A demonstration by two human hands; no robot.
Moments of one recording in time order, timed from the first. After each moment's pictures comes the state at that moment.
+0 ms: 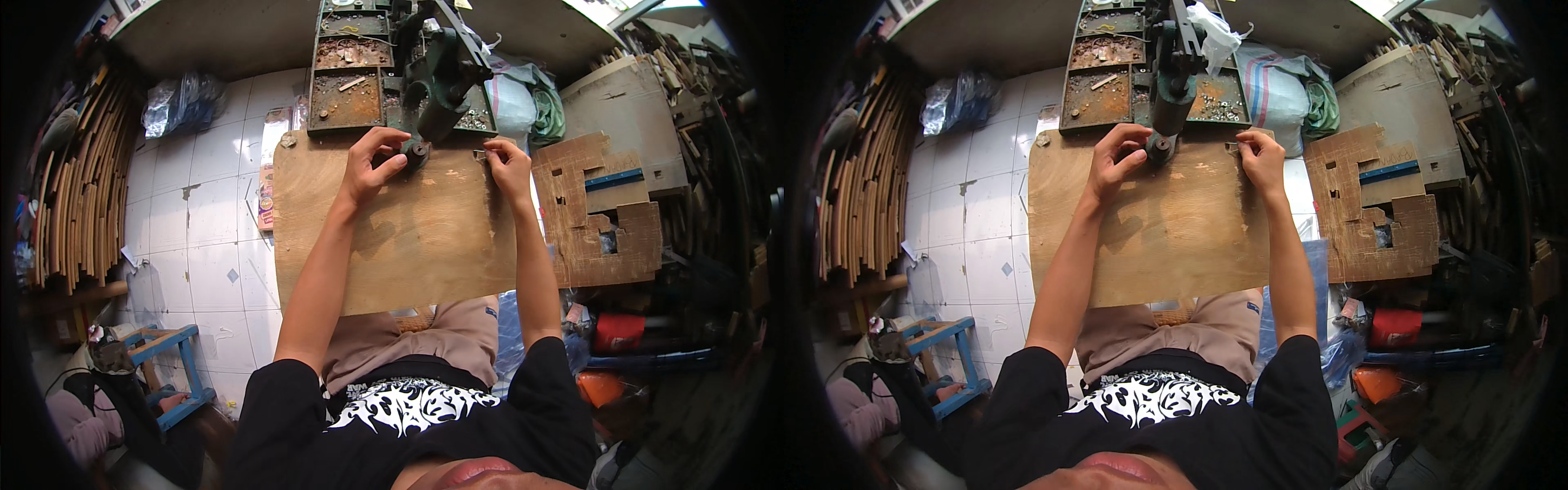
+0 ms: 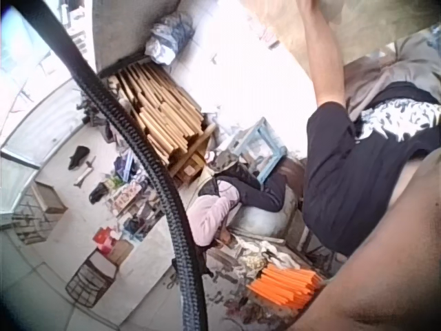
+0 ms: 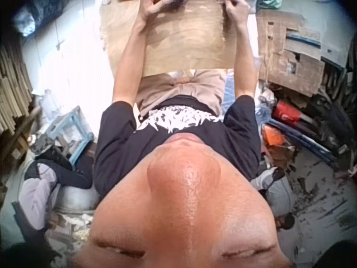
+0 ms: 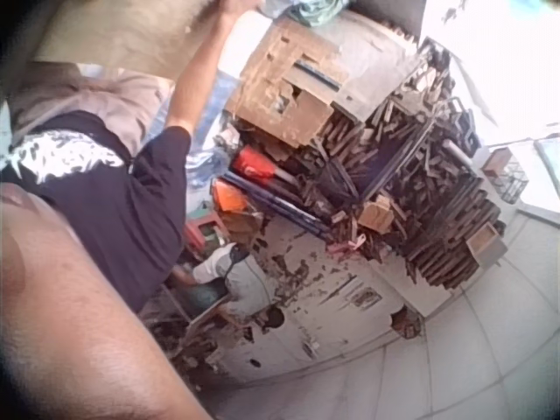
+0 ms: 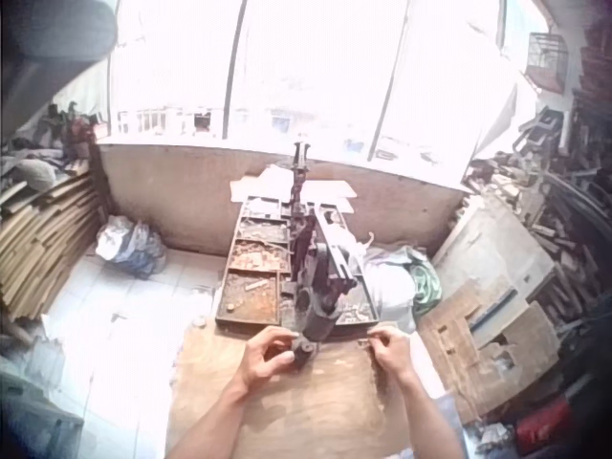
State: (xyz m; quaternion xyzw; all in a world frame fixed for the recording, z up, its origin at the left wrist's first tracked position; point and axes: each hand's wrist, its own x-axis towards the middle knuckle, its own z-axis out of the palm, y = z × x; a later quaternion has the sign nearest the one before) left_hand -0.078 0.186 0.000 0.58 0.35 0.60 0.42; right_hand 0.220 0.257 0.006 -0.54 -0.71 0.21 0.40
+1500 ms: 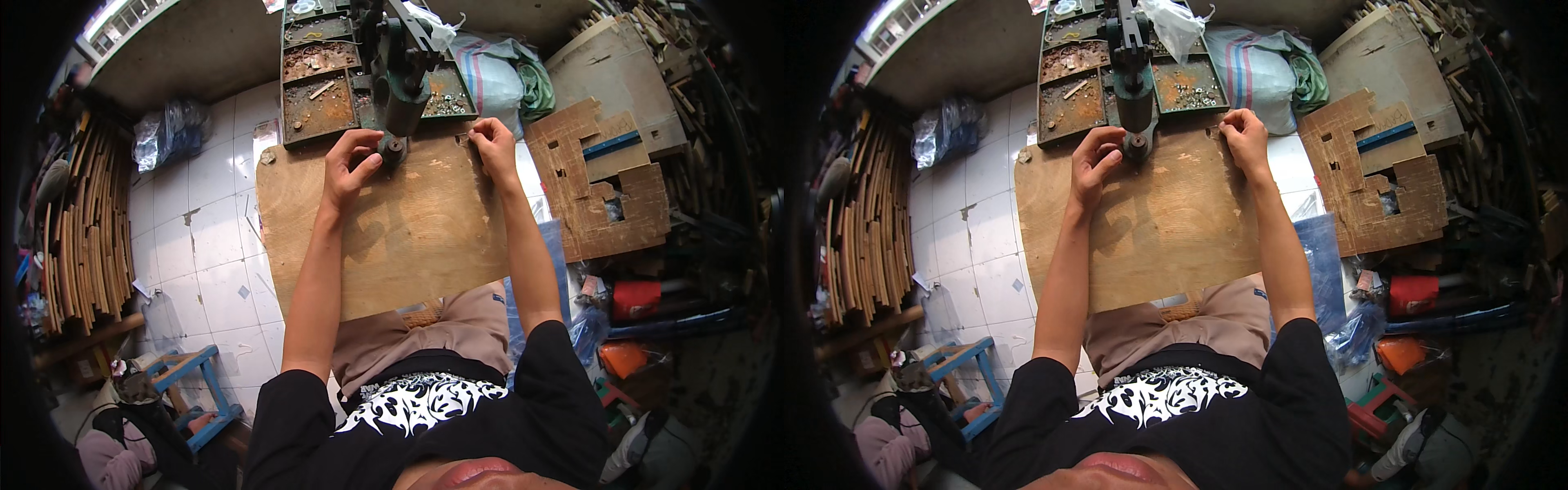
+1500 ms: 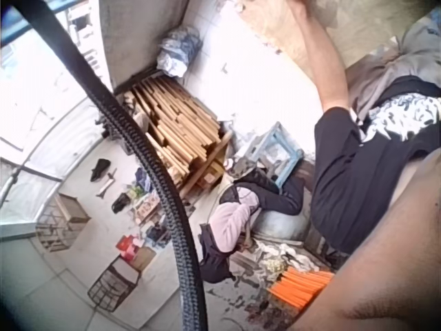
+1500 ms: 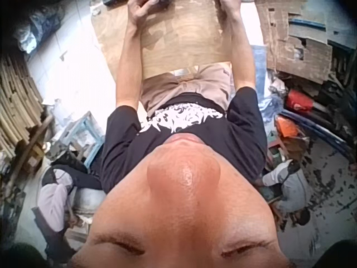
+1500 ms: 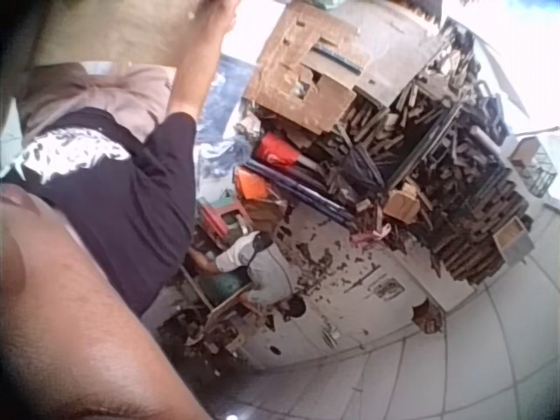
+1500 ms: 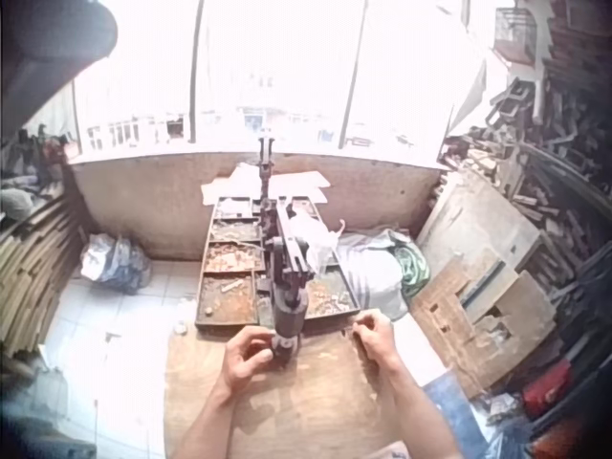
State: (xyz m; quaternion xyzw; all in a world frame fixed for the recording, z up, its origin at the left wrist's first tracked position) left_hand -0.074 0.187 -0.003 0.54 0.36 0.61 0.46; right_hand 0.224 0.272 -0.019 -0.54 -0.59 0.33 0.50
